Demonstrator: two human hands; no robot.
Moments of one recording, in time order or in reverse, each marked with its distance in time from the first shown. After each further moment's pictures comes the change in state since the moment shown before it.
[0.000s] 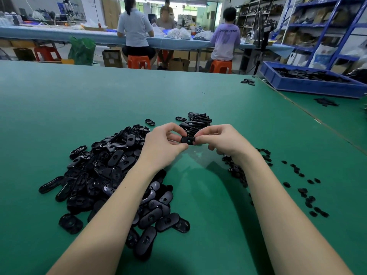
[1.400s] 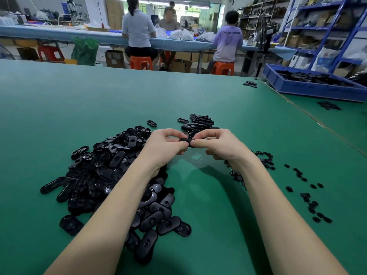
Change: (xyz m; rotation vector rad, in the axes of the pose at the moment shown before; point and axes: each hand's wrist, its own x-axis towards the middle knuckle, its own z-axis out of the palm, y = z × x) left_hand 0.005 0.000 -0.002 -0.301 -0.057 -0.237; right_hand 0.004 0.005 0.009 0.100 -0.054 -0.011
